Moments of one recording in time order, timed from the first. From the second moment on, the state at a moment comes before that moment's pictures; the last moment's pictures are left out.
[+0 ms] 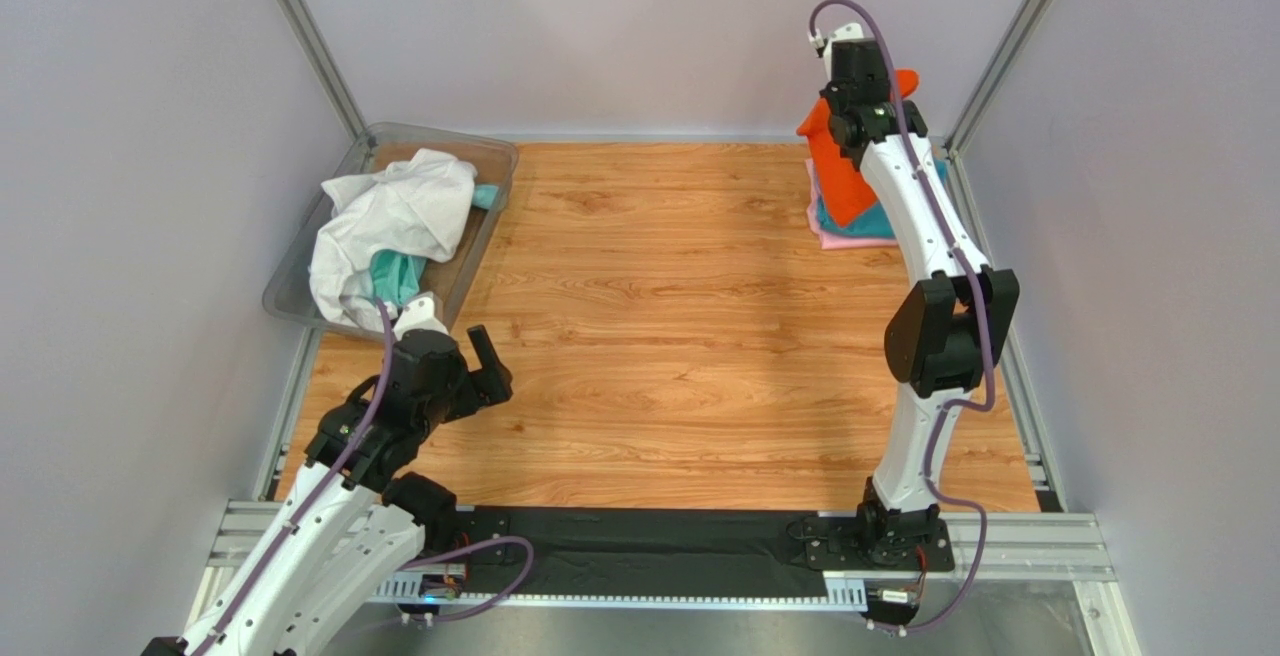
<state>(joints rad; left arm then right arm) -0.45 0.55 0.63 -0.85 -0.26 -0.66 0.14 1.98 2.02 -0.63 0.51 -0.38</state>
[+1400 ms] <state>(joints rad) -0.45 0.60 0.63 -0.86 -0.30 -0.67 -0.03 2.25 2.18 -0.68 0.42 -0.24</state>
